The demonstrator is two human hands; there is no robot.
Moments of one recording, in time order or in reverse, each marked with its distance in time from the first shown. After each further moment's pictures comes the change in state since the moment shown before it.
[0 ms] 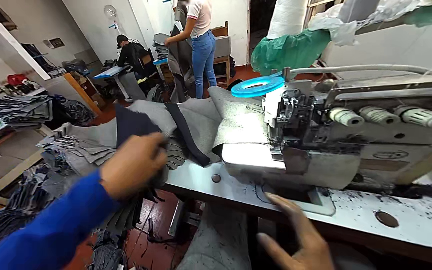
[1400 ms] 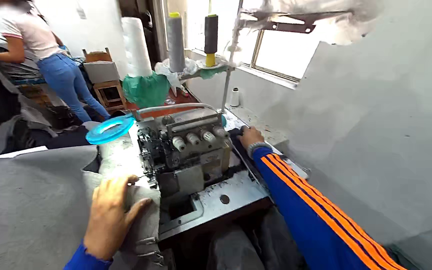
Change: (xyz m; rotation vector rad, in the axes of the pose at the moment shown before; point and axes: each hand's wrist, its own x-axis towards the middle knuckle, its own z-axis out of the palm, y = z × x) left_hand 0.091 0.096 0.158 -0.340 0.521 0.599; right_hand 0.125 0.138 -0.282 -0.896 0.281 0.879
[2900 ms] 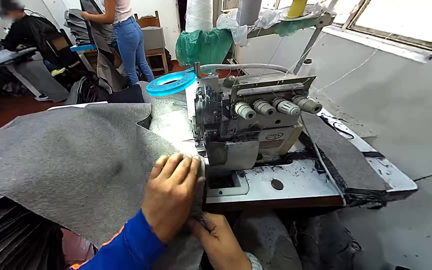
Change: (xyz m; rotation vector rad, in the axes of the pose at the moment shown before) left_hand -0.027 0.035 0.001 0.332 0.087 0.205; right_hand -0.324 -0.128 0.097 1.153 -0.503 -0.510
